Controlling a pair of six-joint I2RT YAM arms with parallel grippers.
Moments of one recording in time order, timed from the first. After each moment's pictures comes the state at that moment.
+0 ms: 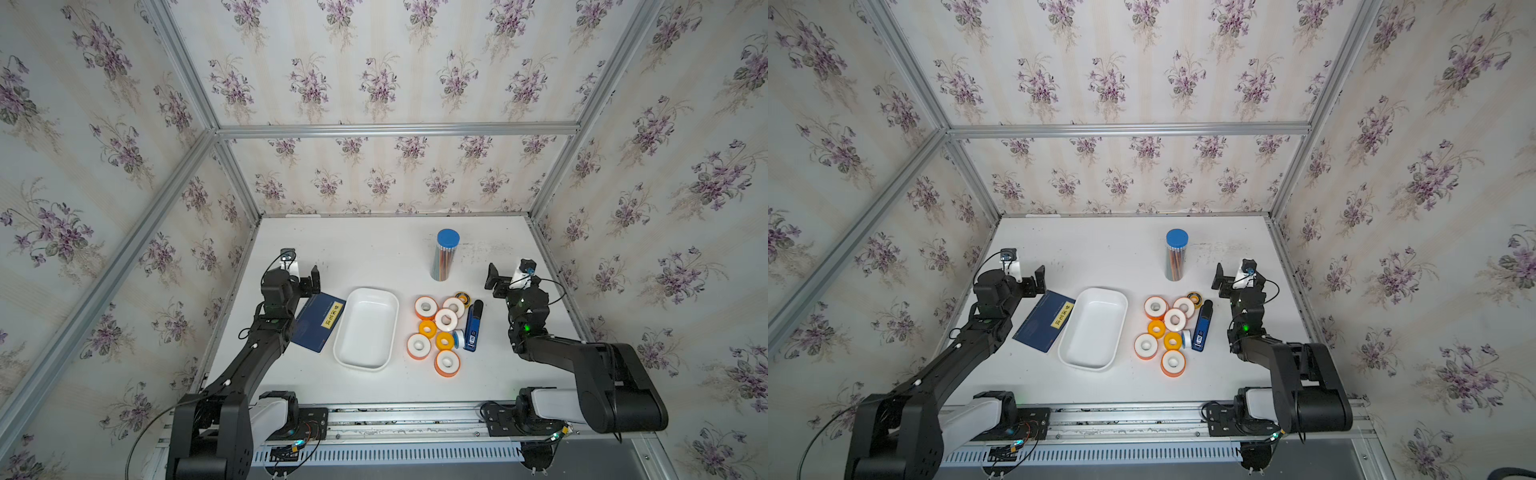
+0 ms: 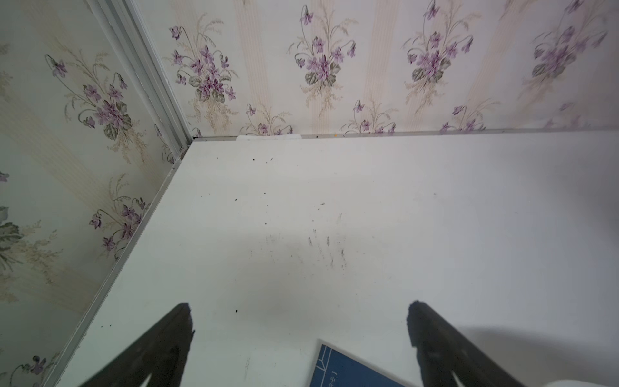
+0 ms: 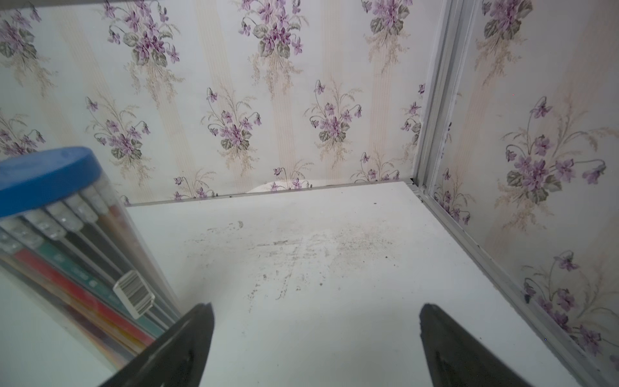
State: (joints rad) left arm 0.00 1.07 0.51 0.24 -0.04 -0.01; right arm 0.06 1.30 0.28 0.95 0.10 0.08
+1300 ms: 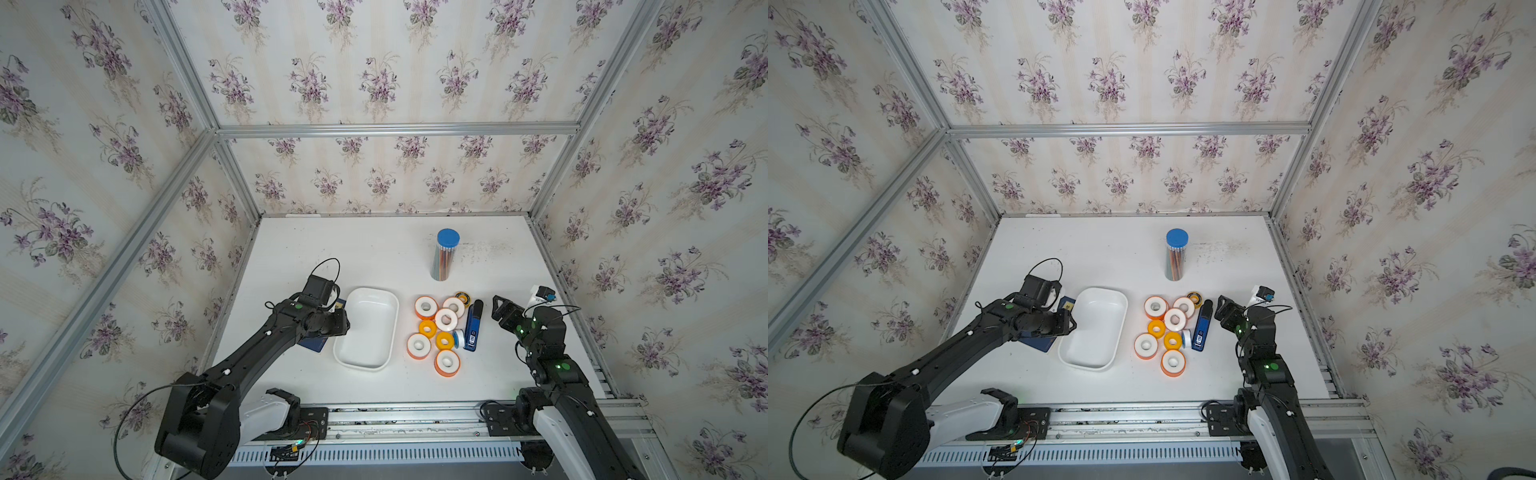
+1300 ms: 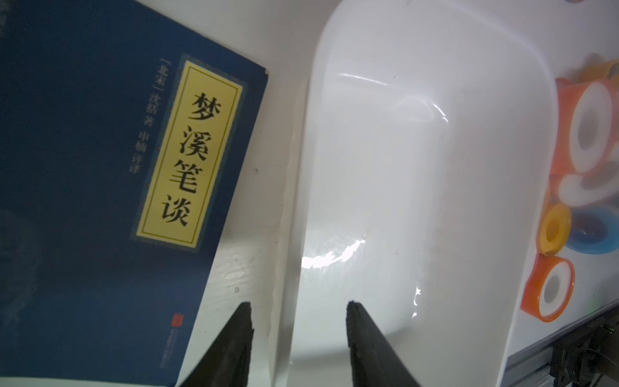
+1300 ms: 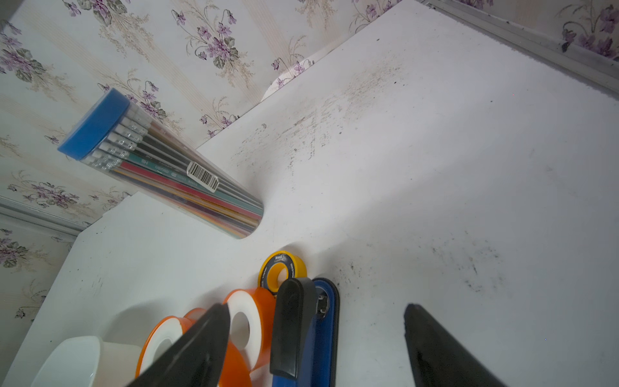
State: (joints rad) left arm -0.34 1.22 0.72 -0.66 0.20 -0.40; right arm 0.06 0.56 0.26 -0.16 -0.02 0.54
